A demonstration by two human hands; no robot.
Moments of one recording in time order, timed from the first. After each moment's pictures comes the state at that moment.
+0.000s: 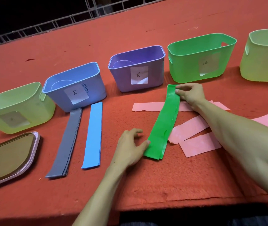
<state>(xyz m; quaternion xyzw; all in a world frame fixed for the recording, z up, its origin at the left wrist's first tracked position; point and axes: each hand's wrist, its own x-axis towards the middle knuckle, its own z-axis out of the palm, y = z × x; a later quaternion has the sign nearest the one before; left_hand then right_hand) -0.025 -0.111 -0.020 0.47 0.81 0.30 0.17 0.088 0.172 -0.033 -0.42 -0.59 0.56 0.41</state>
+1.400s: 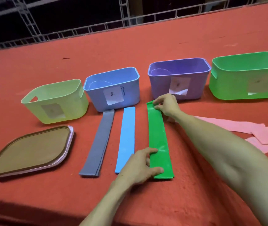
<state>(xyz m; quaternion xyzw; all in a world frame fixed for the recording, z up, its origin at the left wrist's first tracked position) -0.090 -0.164 -0.029 0.46 0.78 0.32 0.29 -0.104 0.104 -0.018 -0.30 -0.86 0.31 0.27</state>
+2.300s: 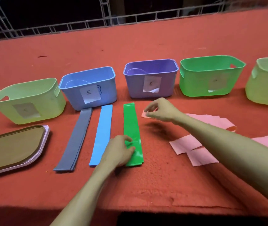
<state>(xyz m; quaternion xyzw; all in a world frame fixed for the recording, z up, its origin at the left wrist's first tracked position) -0.070 -0.148 -0.002 0.42 0.87 0.21 0.16 0.010 0.067 0.016 -0.25 -0.89 0.35 0.17</state>
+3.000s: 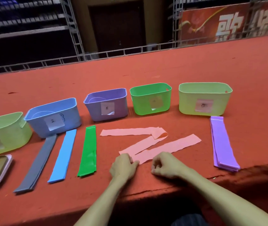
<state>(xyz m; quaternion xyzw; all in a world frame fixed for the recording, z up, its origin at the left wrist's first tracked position) 0.101 -0.081 -0.024 0.41 0.88 0.22 0.11 0.267 0.001 -0.012 -0.33 -0.88 0.33 0.08</state>
